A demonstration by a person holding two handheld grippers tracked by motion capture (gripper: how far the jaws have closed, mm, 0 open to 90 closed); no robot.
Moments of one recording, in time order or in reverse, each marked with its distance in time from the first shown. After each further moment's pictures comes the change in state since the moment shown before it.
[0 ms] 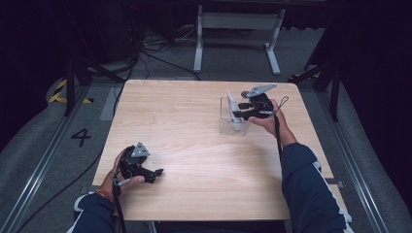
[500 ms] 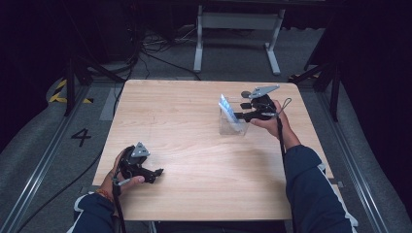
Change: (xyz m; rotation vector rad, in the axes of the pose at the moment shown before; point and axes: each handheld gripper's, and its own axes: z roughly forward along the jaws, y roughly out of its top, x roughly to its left) left arm 0.000 0.000 0.000 -0.001 0.000 0.001; right arm 0.008 0.000 -0.013 -0.008 -0.019 -0.022
